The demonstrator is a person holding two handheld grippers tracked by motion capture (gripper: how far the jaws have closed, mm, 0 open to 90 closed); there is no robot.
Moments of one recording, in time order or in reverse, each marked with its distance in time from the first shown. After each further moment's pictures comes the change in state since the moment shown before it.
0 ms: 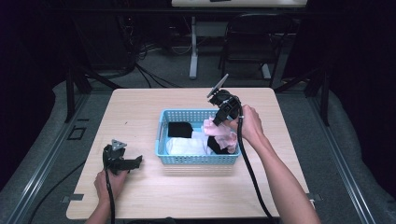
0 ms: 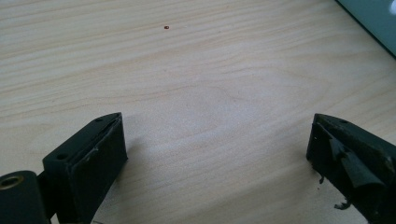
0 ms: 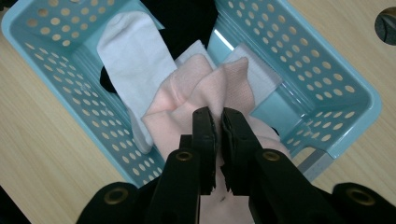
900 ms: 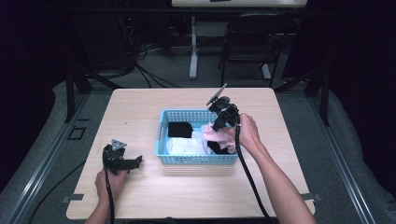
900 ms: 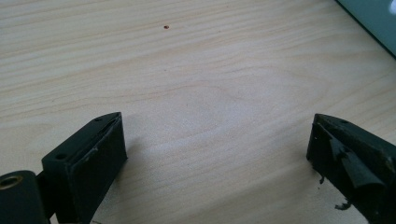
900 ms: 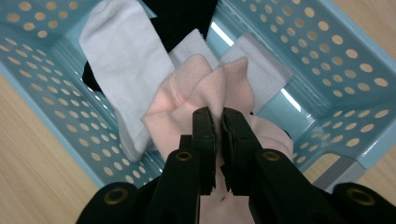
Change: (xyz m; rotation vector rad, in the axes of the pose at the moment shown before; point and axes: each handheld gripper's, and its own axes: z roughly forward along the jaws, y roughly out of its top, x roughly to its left) left arm 0.000 0.000 0.000 0.000 -0.003 -0.001; right arm 0.000 -0.010 0.032 -0.001 -0.009 0.006
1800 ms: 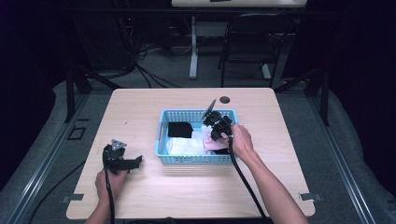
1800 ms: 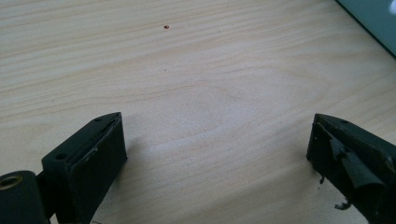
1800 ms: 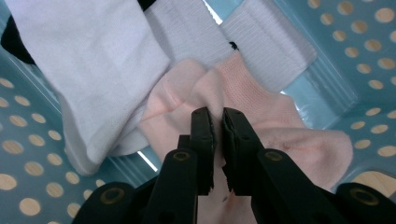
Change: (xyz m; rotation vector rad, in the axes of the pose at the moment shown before) left arm 0.000 0.000 0.000 0.001 0.000 0.001; right arm 0.007 -0.009 0.058 0.102 -0.100 -0.076
